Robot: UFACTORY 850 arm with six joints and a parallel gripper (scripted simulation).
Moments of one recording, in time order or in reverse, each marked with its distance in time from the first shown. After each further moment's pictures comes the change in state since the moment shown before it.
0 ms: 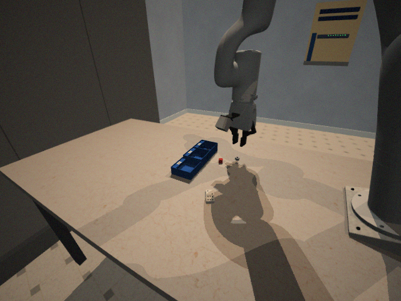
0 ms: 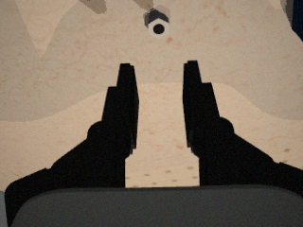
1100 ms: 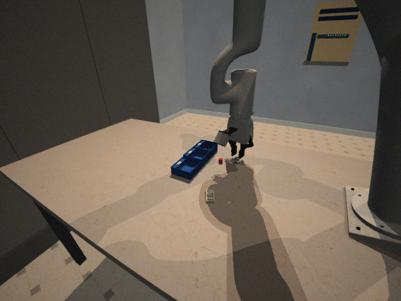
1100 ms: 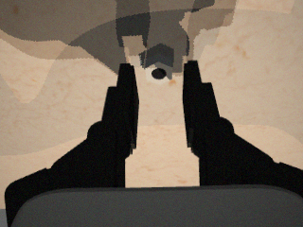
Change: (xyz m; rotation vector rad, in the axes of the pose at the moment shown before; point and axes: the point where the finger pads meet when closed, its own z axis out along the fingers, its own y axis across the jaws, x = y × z) arm 0.000 0.001 0.056 0.016 -0.021 0.000
